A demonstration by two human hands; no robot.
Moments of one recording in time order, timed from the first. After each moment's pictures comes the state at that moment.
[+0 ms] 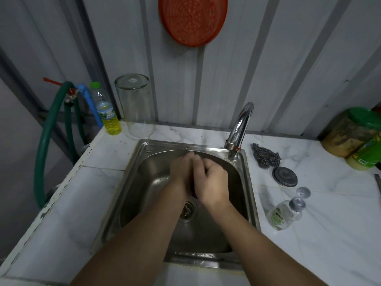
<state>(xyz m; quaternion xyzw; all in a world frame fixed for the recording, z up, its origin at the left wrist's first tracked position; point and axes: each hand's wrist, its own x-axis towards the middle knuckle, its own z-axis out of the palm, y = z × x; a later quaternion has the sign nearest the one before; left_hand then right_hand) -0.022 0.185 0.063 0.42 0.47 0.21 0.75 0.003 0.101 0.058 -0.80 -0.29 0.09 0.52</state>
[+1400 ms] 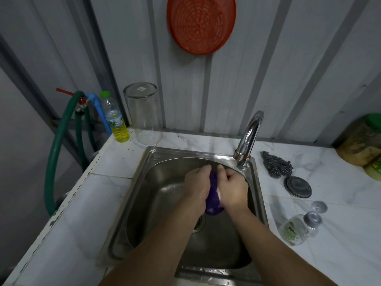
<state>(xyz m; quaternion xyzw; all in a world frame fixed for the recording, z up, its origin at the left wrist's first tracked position) -0.018 0.167 0.057 0.47 0.48 0.19 0.72 0.043 0.096 0.050 -0.81 -0.19 0.16 0.53</state>
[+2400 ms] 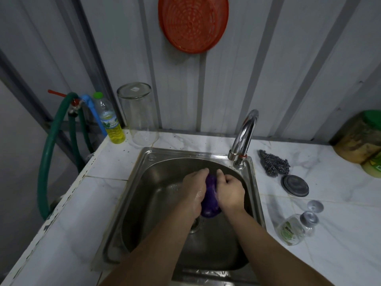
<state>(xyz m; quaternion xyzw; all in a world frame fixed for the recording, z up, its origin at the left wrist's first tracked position) -0.011 0.170 0.040 0.45 0.48 0.15 0.74 0.058 0.097 0.022 -0.81 -0.11 0.21 0.54</state>
